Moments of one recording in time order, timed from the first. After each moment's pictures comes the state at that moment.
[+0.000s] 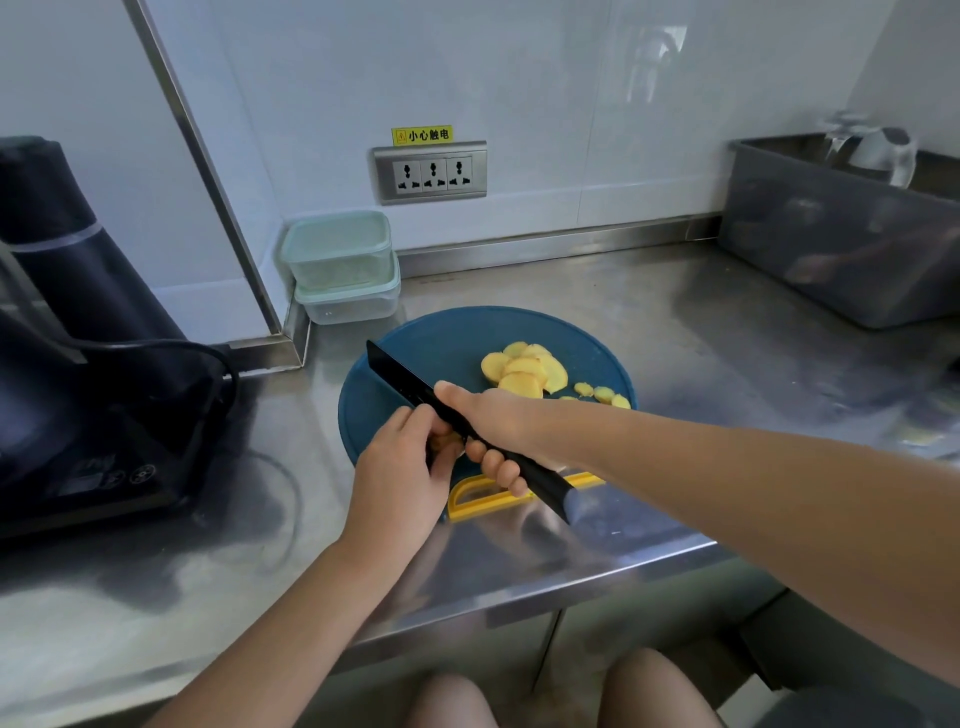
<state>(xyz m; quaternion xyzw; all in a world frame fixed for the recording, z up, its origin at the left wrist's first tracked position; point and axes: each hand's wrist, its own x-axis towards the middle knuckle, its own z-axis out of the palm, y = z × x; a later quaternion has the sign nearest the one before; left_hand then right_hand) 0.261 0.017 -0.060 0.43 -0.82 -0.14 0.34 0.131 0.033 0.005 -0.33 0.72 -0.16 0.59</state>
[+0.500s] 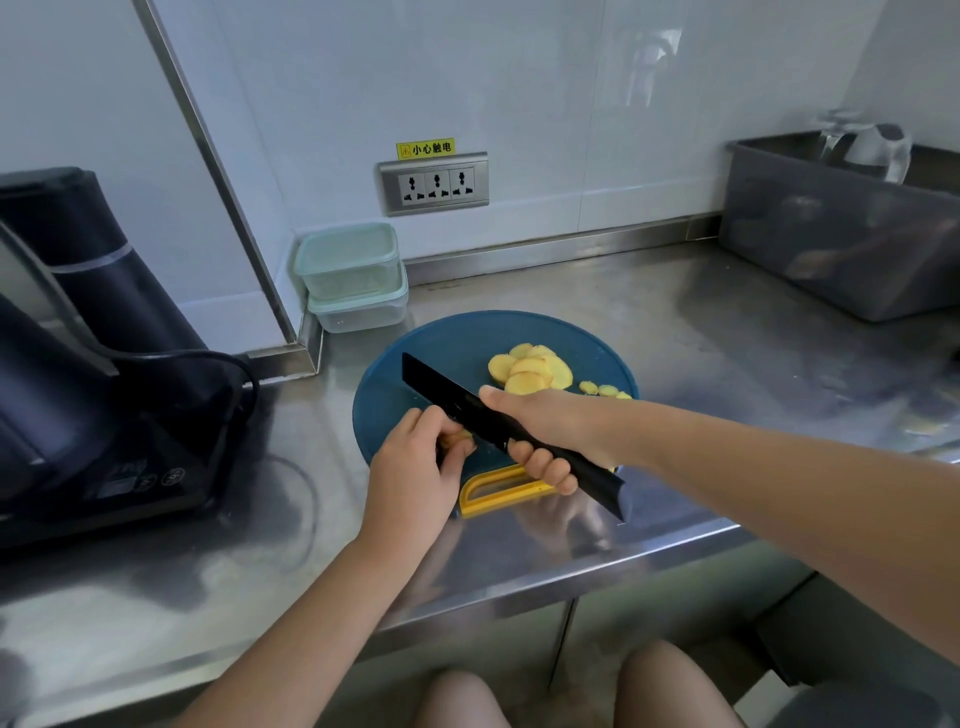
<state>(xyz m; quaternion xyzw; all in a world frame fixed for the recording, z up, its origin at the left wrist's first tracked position) 0.262 0.019 -0.064 0.41 -0.82 -0.14 0.36 0.105 0.058 0.011 -0.32 0.70 -0.18 0.61</state>
